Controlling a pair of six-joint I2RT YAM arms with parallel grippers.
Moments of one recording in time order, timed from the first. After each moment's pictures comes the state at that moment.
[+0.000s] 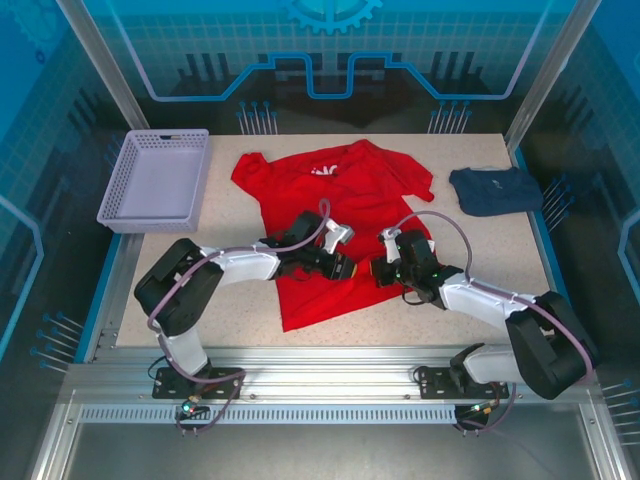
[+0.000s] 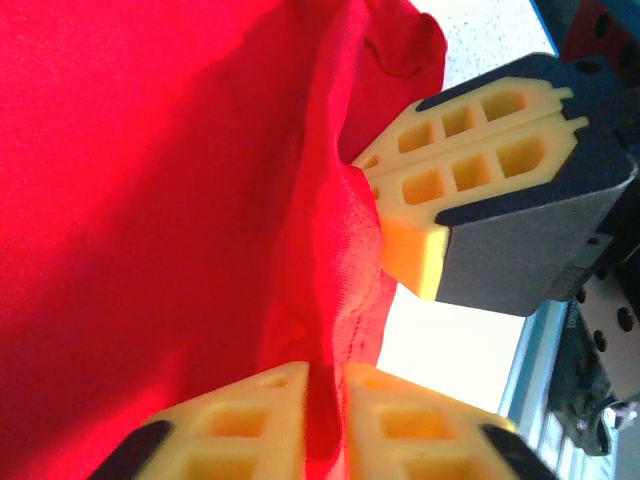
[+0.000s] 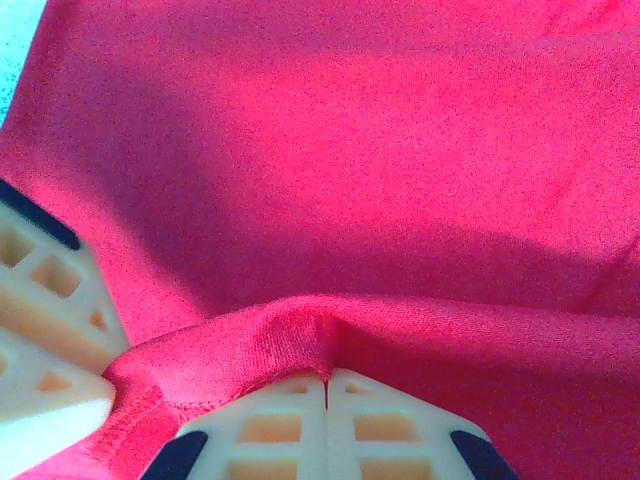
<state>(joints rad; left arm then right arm) -0.66 1.78 0.94 0.07 0.58 -0.38 0.50 1.31 0.52 0.01 -0.14 0.27</state>
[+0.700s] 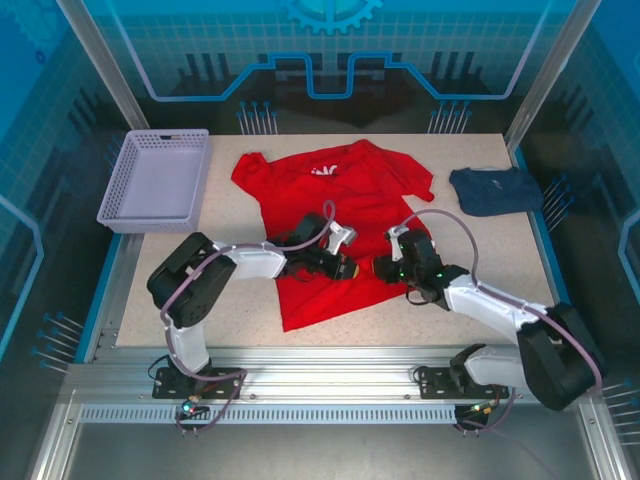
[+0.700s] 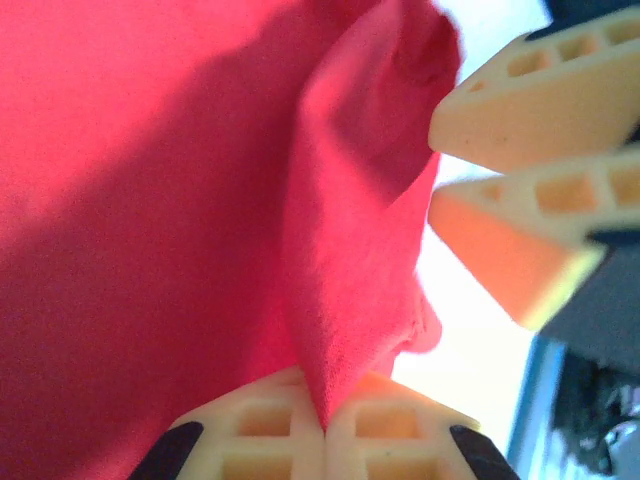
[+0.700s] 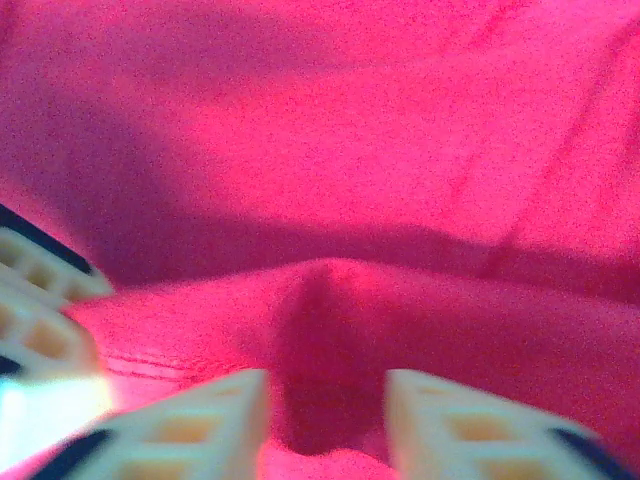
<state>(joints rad) -0.66 1.82 0.96 0.11 0.59 -0.43 0.51 1.18 0.53 -0.11 -0.01 0.29</state>
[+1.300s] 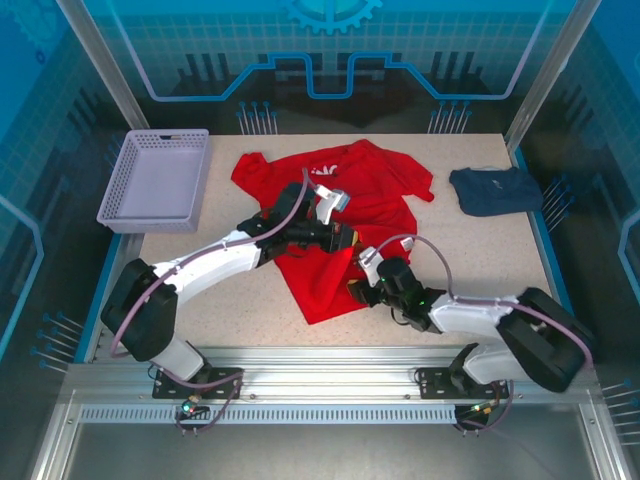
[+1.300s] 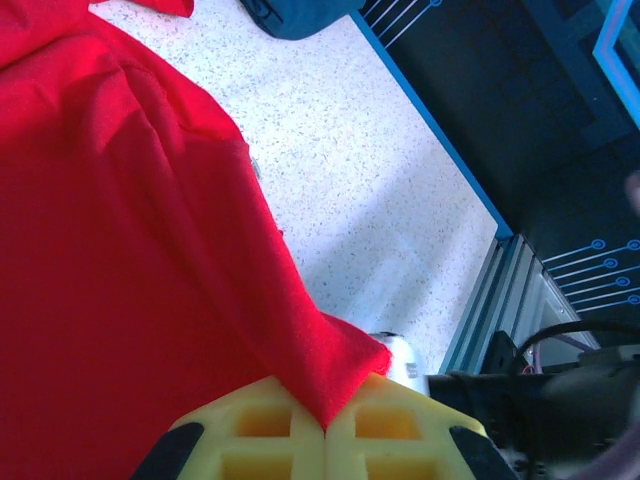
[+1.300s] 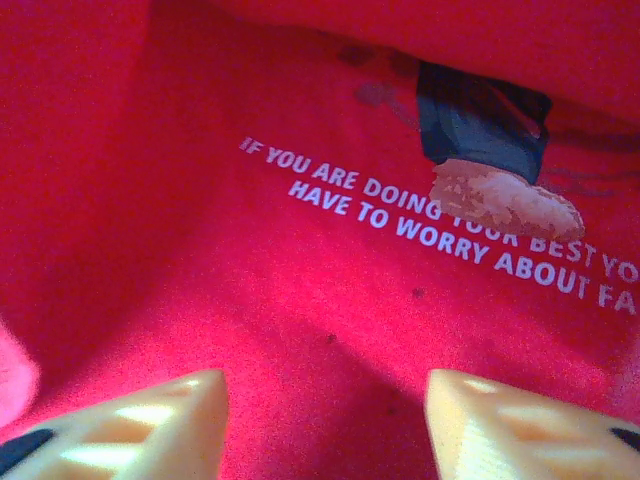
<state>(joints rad) -0.64 1.56 1.10 -0.11 0.52 -0.45 0.75 1.38 0.38 0.36 0.09 0.07</state>
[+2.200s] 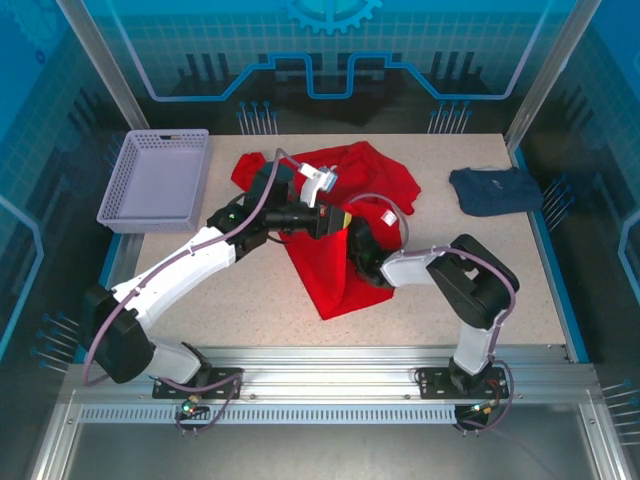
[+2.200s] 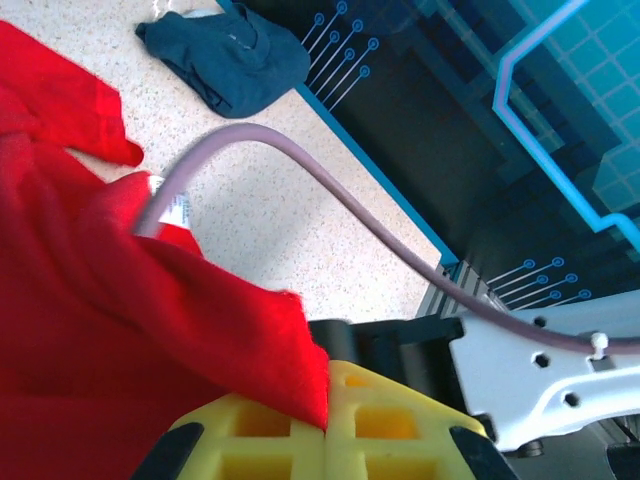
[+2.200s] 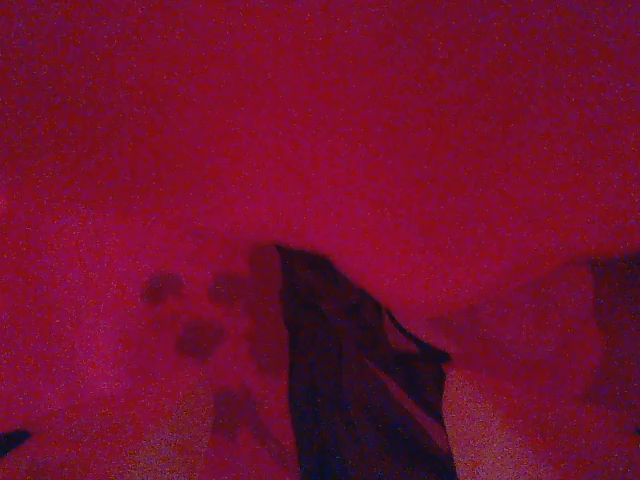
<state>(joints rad) -0.61 1.41 1.22 -0.25 0.56 -0.42 0.72 1.85 0.88 0.42 0.34 0.06</state>
